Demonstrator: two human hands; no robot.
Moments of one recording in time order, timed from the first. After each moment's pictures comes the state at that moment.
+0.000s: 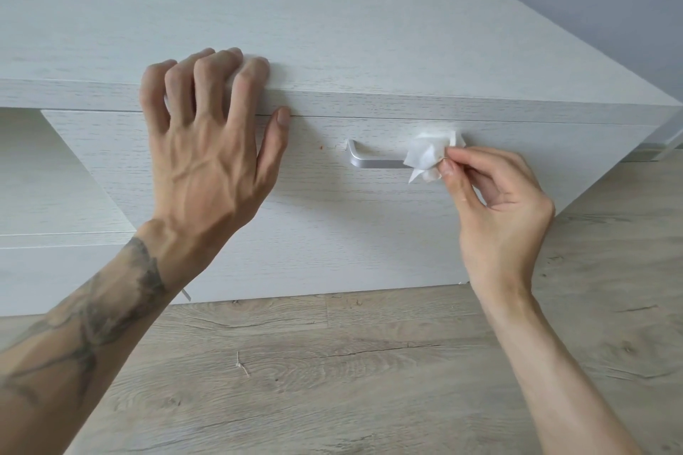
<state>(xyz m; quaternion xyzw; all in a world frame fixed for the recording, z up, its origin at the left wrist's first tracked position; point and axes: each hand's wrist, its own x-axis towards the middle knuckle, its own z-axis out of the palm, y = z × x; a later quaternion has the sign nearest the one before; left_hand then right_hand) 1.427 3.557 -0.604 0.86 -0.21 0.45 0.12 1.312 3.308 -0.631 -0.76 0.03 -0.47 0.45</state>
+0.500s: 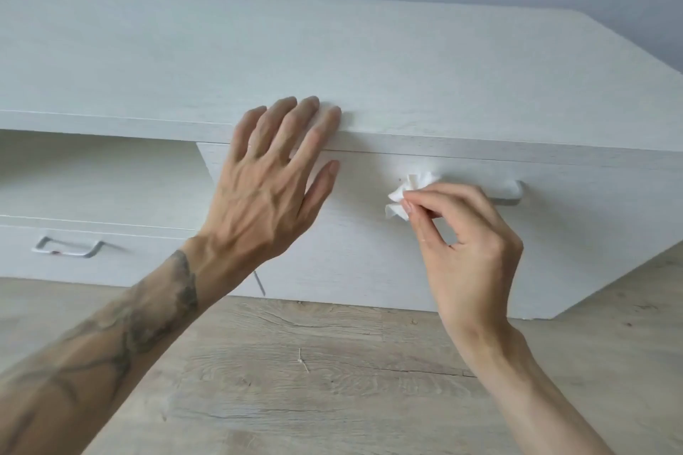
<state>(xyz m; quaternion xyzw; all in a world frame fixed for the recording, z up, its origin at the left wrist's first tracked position) 1.415 3.611 -0.582 0.88 -0.28 0.37 0.04 1.322 3.396 -0.615 -0.81 -0.06 -0.45 0.36</state>
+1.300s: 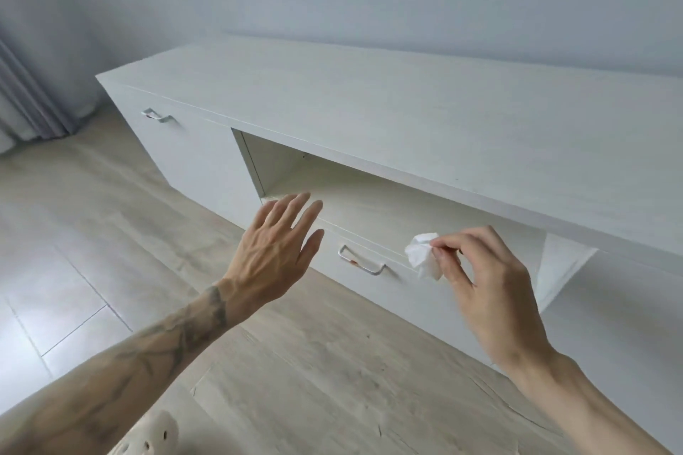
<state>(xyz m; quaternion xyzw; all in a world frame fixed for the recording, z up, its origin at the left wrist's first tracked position) 1.375 4.021 -0.588 0.98 -0.04 0.20 -0.07 1.402 3.709 -0.582 -0.84 -0.27 -0.20 0.42</state>
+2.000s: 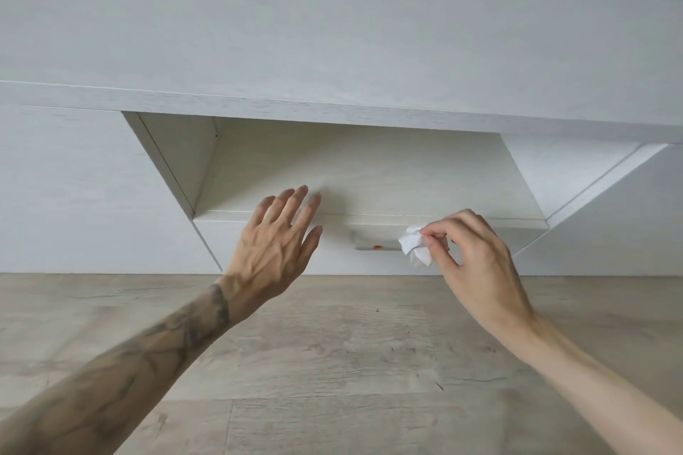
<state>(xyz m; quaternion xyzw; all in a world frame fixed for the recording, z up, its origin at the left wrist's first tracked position) 1.526 4.156 -0.717 0.94 -0.30 0.14 0.04 1.404 3.877 -0.660 -0.95 -0.02 -0.22 0.24</state>
